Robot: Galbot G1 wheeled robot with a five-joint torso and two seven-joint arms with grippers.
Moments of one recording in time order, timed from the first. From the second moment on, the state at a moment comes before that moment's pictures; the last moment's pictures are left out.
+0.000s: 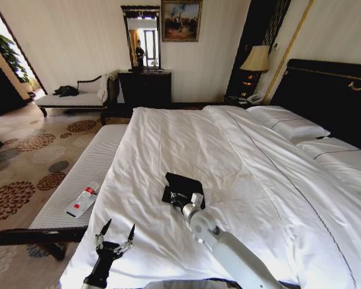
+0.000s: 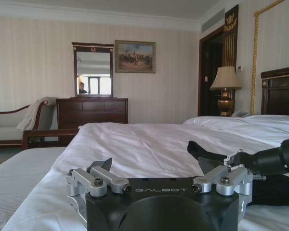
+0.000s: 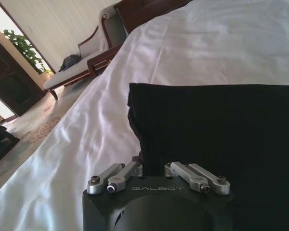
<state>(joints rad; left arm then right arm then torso) 2.13 -1.12 -0.53 -2.20 -0.24 -0.50 -0.09 -0.98 1.16 -0.18 1.84 1.00 -0.25 0.47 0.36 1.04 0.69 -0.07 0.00</state>
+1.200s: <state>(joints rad) 2.13 -1.12 -0.53 -2.20 -0.24 -0.50 -0.09 -0.94 1.29 -0.11 1.40 0.39 0.09 0.24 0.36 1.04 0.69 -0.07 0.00</state>
